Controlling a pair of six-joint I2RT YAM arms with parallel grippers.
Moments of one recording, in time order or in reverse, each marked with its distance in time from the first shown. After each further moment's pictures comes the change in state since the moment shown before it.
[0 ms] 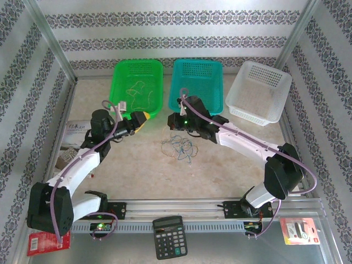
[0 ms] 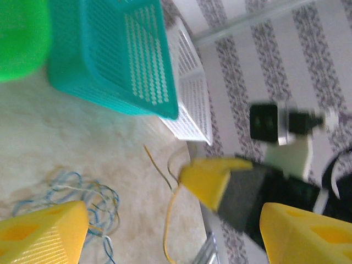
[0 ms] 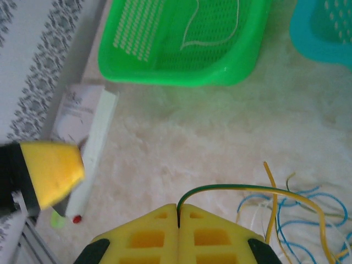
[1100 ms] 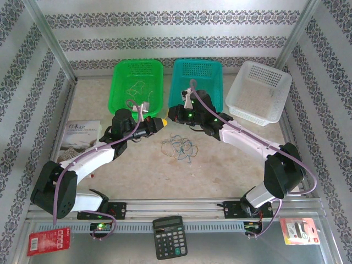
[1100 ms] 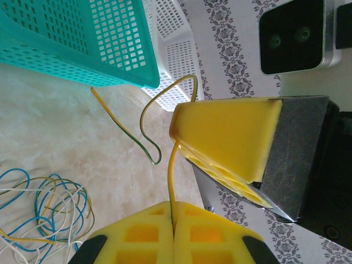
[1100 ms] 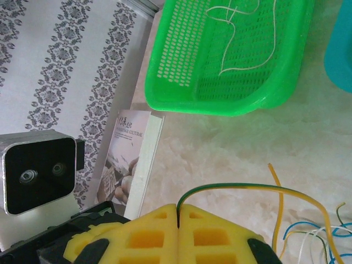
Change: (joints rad) left arm -0.214 0.177 0.070 0.123 -0.097 -0.002; right arm -0.072 0.000 -0.019 0.147 -0.144 0.101
